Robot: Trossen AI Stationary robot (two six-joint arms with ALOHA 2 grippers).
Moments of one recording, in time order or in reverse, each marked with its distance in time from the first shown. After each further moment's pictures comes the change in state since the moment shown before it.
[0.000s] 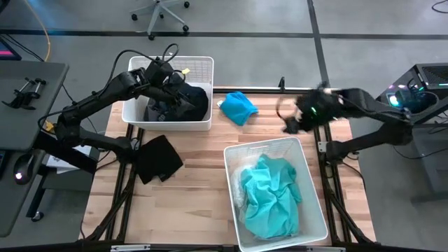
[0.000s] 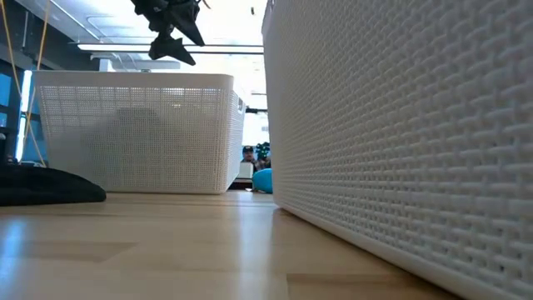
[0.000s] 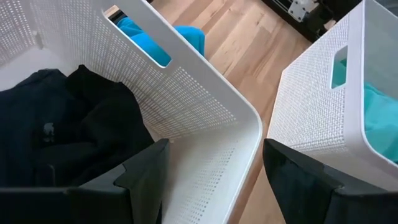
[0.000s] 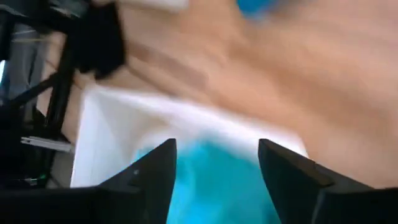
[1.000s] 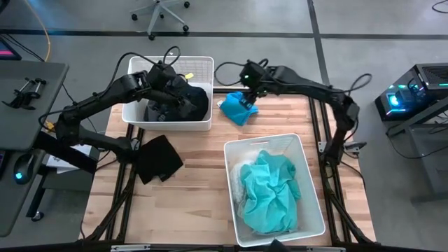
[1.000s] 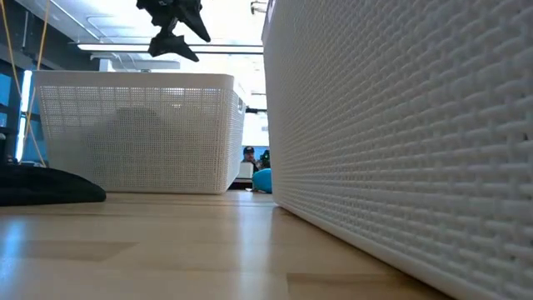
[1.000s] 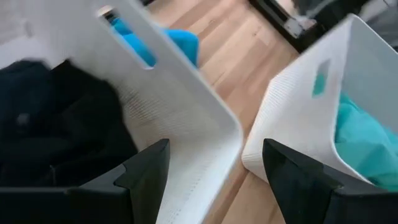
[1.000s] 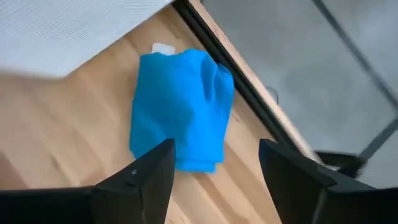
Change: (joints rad) left arm -0.085 0.000 0.000 0.041 -0.062 -0.161; right arm -0.316 0.644 0.306 0.240 0.276 -0.959
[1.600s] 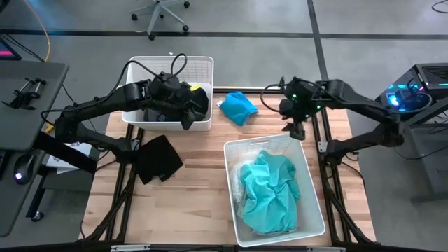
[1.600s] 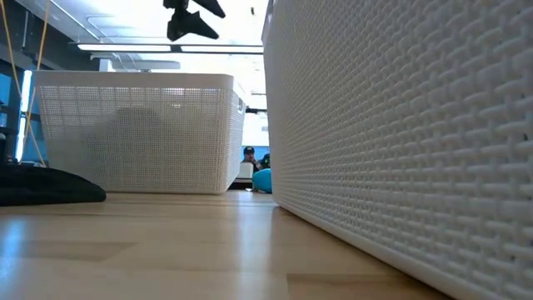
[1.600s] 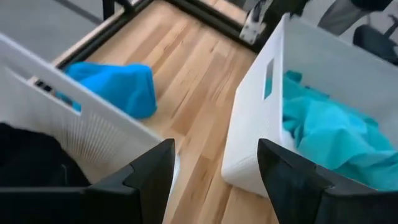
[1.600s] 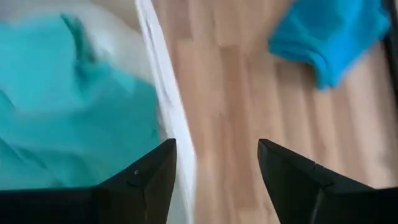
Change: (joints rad) left arm -0.177 0.000 0.000 0.146 -0.080 0.069; right arm 0.120 -0.542 -0.349 -0.268 -0.416 -0.279
